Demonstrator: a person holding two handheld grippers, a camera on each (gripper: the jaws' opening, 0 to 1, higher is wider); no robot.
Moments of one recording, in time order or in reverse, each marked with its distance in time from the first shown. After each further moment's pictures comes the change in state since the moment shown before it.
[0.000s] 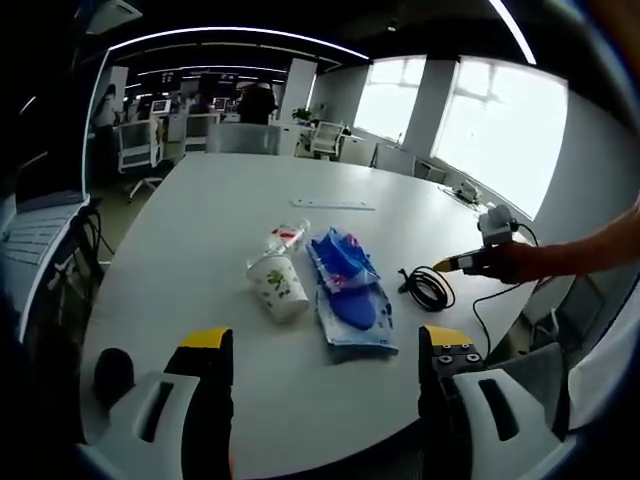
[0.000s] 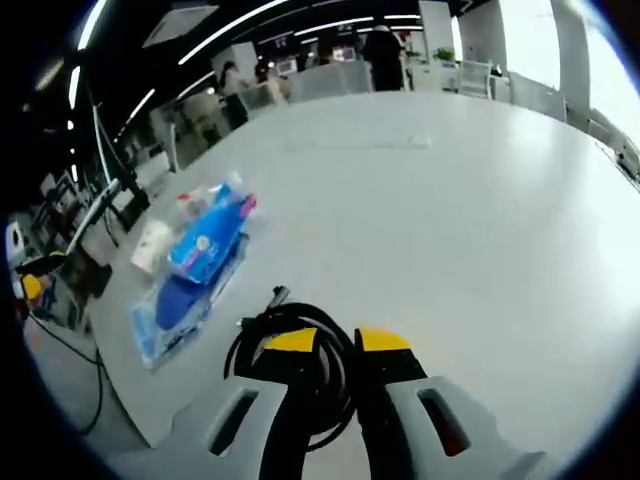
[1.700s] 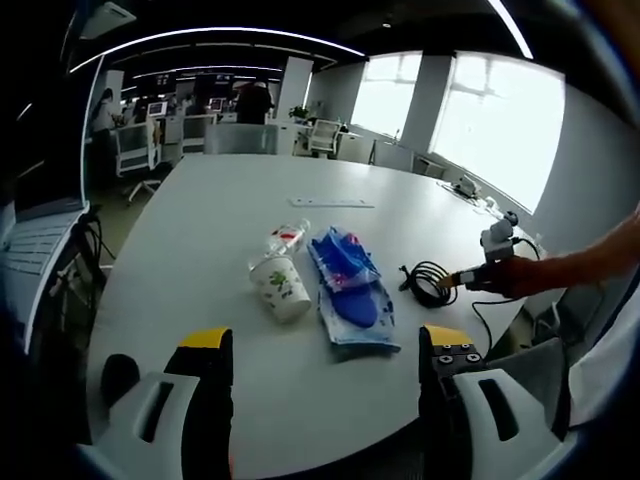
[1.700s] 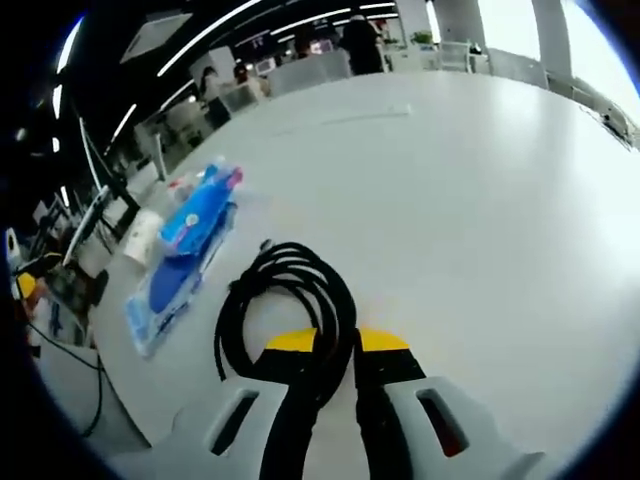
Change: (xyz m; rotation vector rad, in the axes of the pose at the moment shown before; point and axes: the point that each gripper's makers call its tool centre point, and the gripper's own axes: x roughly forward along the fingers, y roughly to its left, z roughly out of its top) left arm -0.005 -0.002 -0.001 0.023 0.013 0.000; right arm 0.005 -0.019 -0.056 0.120 0.028 -0.031
